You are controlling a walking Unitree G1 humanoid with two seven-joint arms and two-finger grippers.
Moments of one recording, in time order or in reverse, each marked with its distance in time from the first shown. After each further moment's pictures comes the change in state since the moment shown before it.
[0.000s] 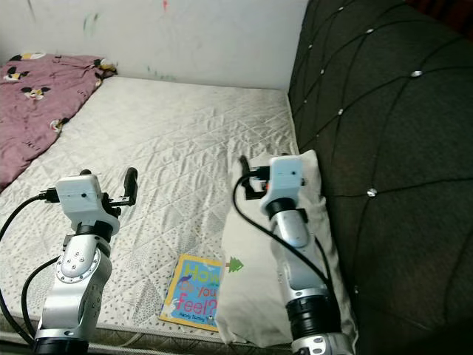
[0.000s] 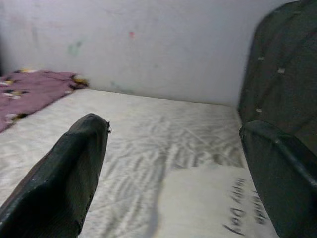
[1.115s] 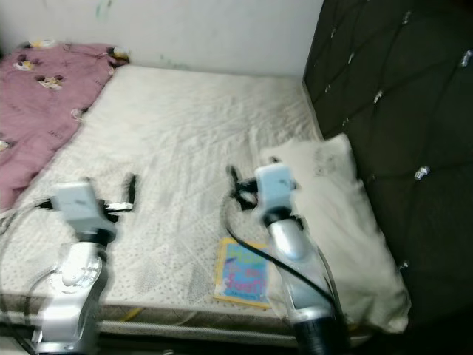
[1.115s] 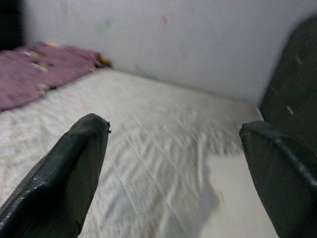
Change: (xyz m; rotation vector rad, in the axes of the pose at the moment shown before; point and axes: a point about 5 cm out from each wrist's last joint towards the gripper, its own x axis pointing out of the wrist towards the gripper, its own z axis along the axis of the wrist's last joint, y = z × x) left arm -0.015 -0.007 -0.003 -0.062 0.043 -0.024; right arm -0.022 0.003 -0.006 -0.109 0.049 0.057
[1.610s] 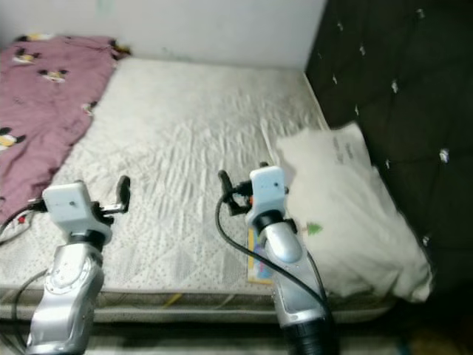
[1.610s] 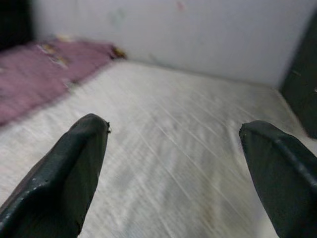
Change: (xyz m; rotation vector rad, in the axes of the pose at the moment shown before) left arm 0.001 -0.006 -0.001 -0.038 0.016 0.000; right arm -0.002 -0.002 -0.002 0.034 0.028 0.024
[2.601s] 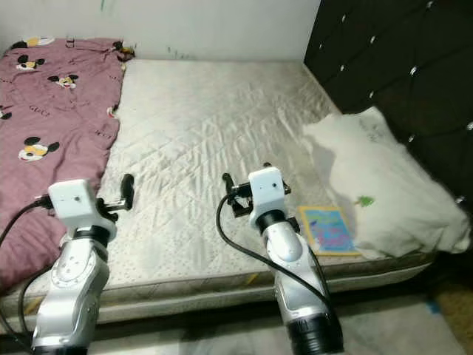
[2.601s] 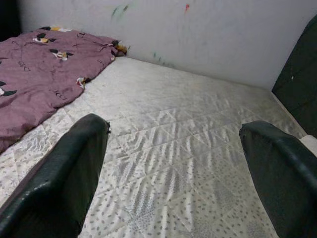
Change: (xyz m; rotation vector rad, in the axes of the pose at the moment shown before) left arm 0.008 0.004 0.000 -0.011 0.020 0.035; right arm 0.007 0.002 -0.002 -0.092 0.008 0.014
